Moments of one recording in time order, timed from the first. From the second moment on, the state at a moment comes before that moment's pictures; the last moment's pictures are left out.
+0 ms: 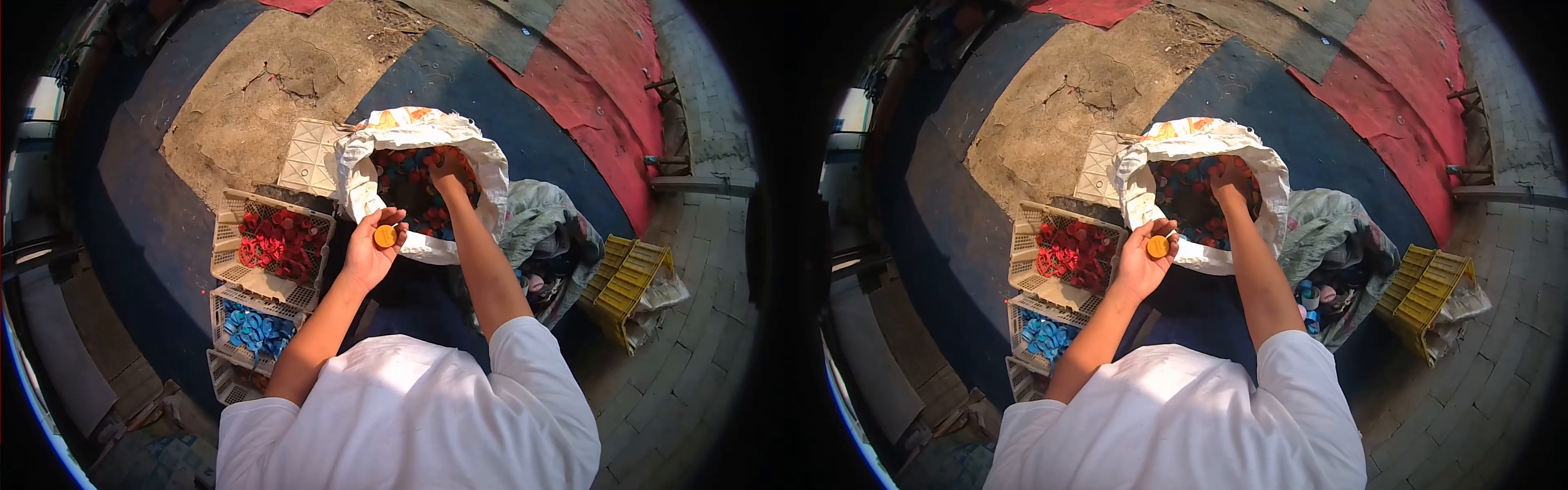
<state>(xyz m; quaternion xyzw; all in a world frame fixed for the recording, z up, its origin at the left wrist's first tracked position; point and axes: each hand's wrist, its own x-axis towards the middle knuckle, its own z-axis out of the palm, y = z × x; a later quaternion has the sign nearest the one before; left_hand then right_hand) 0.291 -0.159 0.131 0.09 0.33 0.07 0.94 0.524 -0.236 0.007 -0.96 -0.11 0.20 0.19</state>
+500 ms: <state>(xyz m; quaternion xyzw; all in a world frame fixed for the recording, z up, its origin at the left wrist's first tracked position) 0.283 -0.168 0.130 0.08 0.31 0.10 0.94 0.541 -0.227 -0.044 -0.94 -0.09 0.25 0.19</state>
